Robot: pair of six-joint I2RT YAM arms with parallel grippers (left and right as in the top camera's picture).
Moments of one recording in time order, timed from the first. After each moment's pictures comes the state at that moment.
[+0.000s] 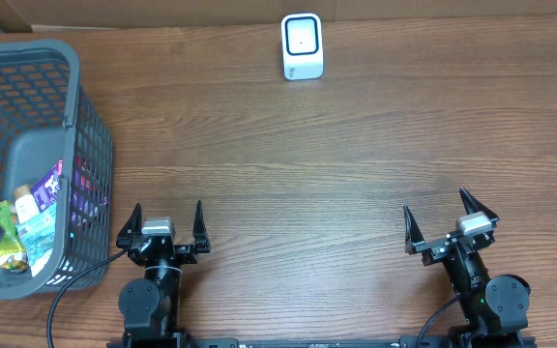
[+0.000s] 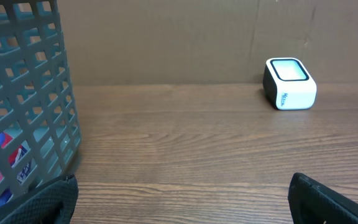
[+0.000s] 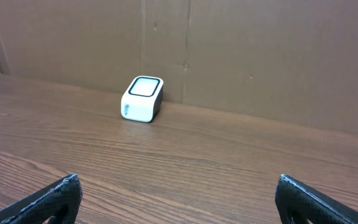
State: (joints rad) left arm 0.04 0.02 0.01 -0.08 0.00 0.01; right arm 0.13 0.01 0.02 -0.02 -0.15 -0.06
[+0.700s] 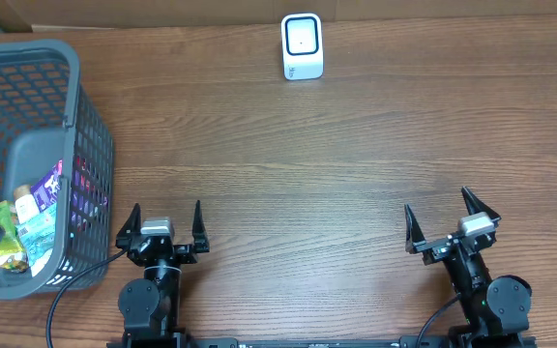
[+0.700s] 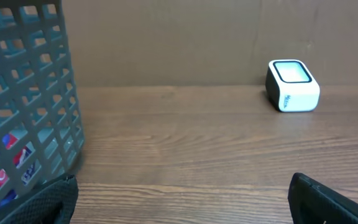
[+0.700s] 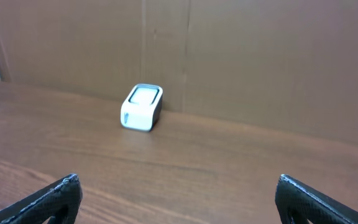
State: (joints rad) left arm 0.04 0.02 0.01 -0.07 -0.02 0.01; right arm 0.13 0.01 0.02 0.02 -0.15 -0.06
